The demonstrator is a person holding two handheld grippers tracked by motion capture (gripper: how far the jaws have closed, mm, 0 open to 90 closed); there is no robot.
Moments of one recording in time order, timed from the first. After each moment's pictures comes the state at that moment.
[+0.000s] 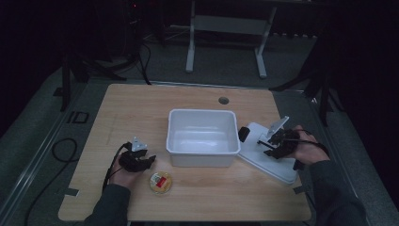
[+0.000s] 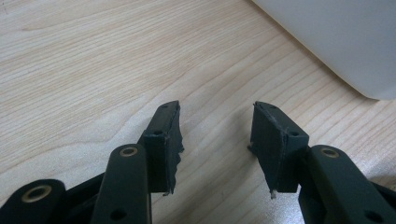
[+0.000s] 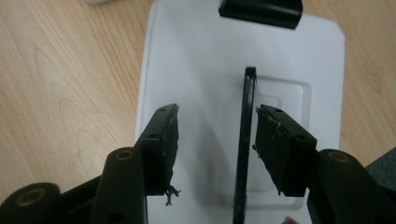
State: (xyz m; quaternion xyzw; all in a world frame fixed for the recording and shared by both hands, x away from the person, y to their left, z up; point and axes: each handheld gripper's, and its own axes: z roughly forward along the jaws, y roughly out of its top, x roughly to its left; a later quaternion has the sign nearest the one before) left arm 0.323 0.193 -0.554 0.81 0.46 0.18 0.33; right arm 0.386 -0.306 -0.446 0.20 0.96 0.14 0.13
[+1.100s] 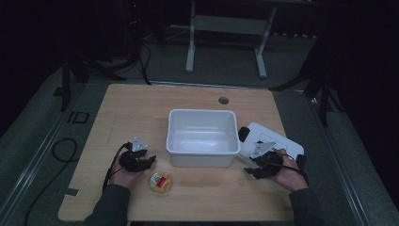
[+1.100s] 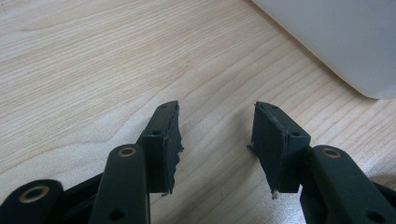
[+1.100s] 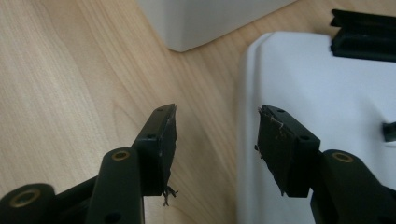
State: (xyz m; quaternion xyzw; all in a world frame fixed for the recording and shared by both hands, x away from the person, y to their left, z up) left arm 0.323 0.192 -0.554 0.81 0.46 0.18 0.32; right arm 0.334 -0.267 -0.501 0.22 0.94 0.24 0.13
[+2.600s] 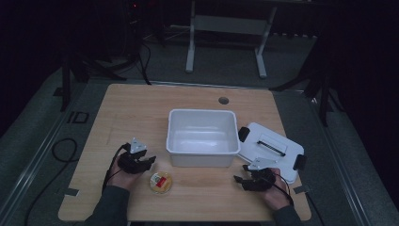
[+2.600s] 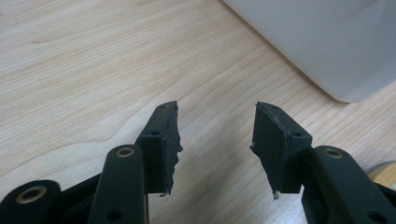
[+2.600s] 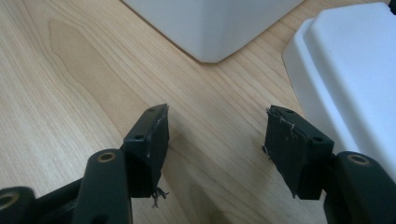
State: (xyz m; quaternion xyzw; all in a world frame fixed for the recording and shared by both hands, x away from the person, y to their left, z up) left arm 0.311 0.192 -0.541 0.80 0.45 0.19 0.34; right arm 0.299 -0.258 -0.554 0.32 0.87 0.36 0.14
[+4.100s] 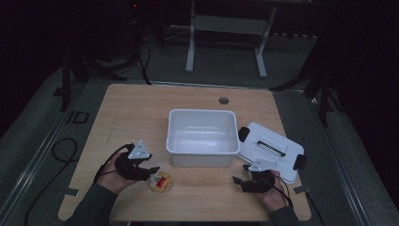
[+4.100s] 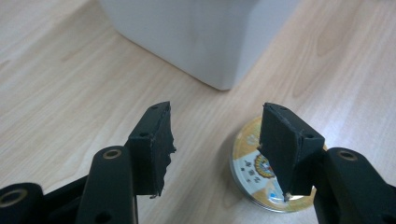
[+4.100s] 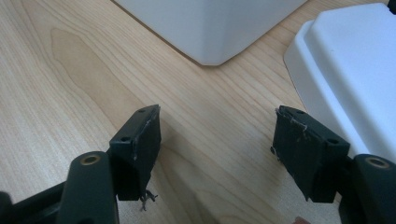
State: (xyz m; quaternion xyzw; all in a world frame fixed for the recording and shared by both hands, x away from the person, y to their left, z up) left arm 0.284 0.181 -0.487 0.89 0.29 0.14 0.32; right arm 0.297 -0.258 -0.559 0.32 0.86 0.38 0.14
